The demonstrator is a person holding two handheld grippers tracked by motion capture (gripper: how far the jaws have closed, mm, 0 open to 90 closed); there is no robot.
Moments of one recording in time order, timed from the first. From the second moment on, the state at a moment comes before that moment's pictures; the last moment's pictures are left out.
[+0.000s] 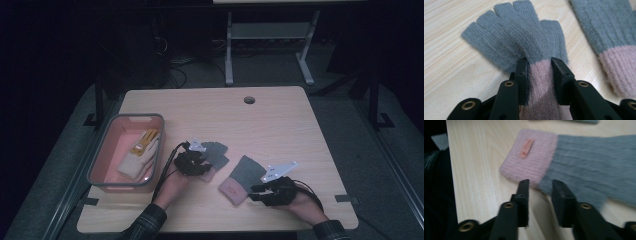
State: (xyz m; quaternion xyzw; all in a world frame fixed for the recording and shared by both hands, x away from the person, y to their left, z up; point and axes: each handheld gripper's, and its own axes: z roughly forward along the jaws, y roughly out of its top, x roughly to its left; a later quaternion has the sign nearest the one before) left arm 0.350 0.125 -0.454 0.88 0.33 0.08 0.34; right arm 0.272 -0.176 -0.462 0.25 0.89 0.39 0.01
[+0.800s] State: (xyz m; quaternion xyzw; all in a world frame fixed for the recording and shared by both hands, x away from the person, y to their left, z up) left arm 0.325 0.098 -0.420 0.87 0.28 0.00 0.41; right arm 0.302 -0.239 -0.470 0.41 0.82 0.38 0.12
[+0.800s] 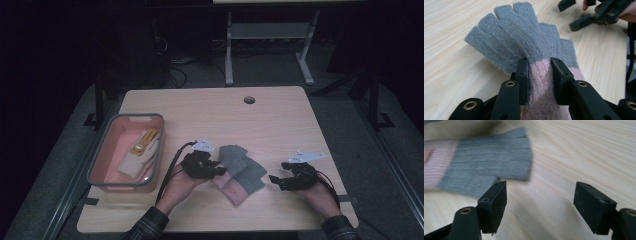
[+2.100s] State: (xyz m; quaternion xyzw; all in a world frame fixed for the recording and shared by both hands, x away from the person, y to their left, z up) left arm 0.317 0.059 -0.431 0.89 0.25 0.03 0.37; right arm 0.310 -0.253 -0.479 0.45 0.81 0.35 0.16
